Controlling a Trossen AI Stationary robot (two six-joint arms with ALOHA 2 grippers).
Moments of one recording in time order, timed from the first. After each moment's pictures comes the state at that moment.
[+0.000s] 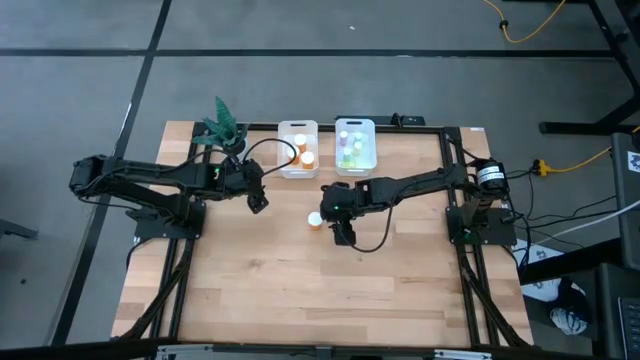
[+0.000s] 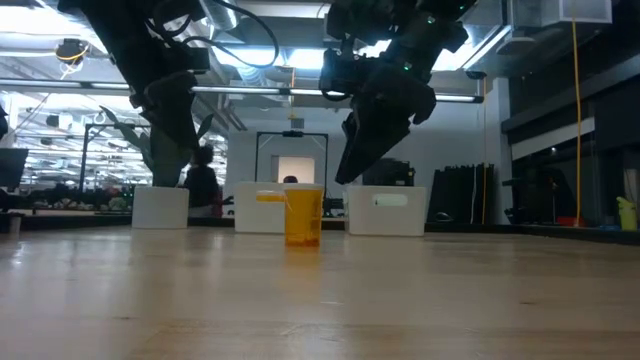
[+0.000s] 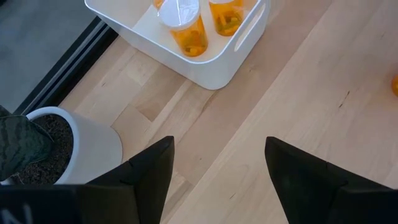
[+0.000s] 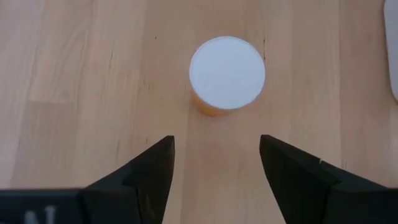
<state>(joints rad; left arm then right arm) 0.08 1.09 0.74 -0.70 -0.52 -0.43 0.03 1.84 1.27 -0.47 0.02 -0.07</state>
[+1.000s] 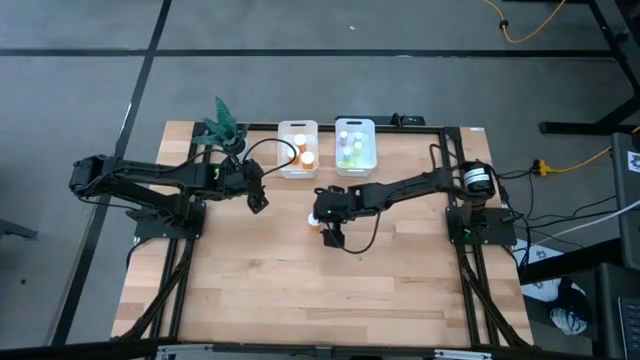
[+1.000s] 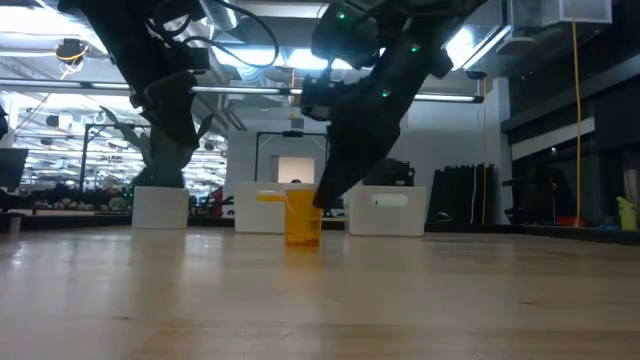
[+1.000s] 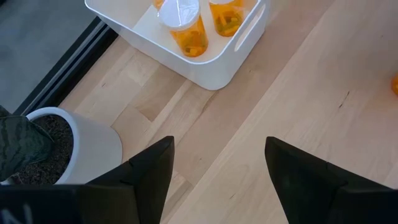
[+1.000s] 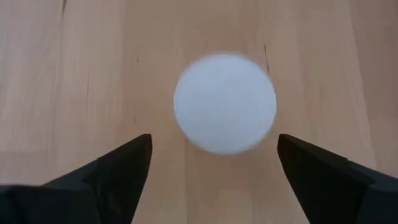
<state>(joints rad) 0.08 1.09 0.74 -0.70 -0.52 -0.43 0.03 1.94 1.27 -0.33 0.03 0.06</state>
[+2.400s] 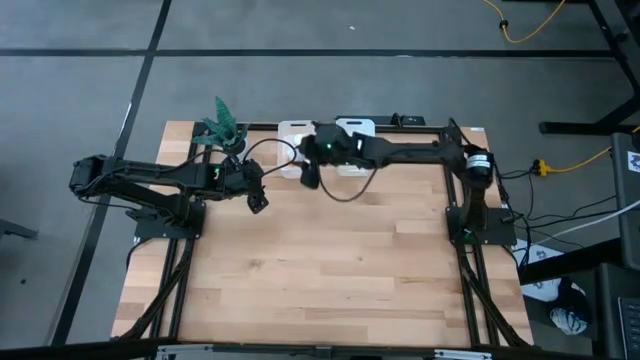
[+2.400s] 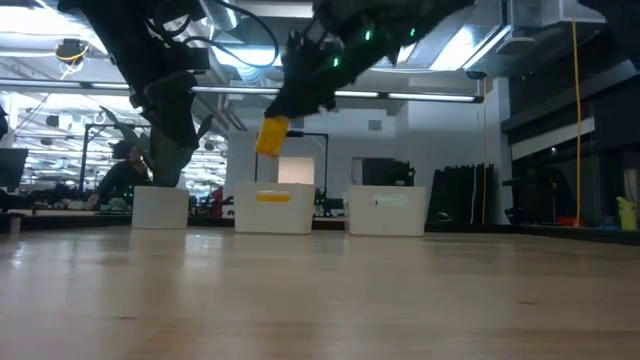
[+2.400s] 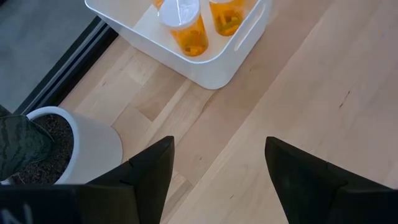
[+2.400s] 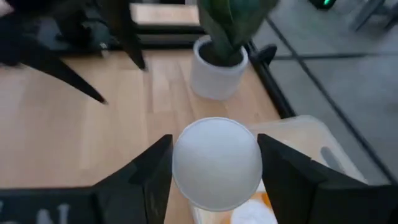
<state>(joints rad) 0.08 1.09 0.74 -0.70 -0.52 -0.43 -0.24 1.93 1.52 -0.11 0.04 -0.13</state>
